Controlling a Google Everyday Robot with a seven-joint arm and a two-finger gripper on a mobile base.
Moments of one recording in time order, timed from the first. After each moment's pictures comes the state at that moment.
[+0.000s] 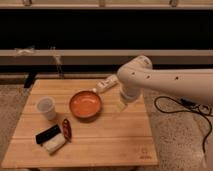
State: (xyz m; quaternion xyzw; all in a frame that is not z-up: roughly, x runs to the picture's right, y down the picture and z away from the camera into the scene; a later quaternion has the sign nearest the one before) arm 0.095 0.064 0.725 -0.25 0.13 0.41 0.87
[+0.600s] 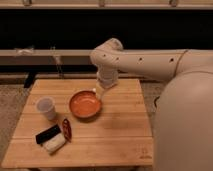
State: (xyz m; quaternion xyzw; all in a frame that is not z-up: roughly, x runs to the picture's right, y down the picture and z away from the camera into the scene) arm -0.006 -0.003 0.754 -0.25 0.10 0.35 0.90
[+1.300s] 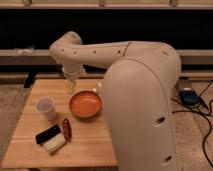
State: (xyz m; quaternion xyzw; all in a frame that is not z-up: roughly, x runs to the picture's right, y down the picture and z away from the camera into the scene) arm -0.170 -0.024 0.763 -0.25 0.05 0.22 0.94
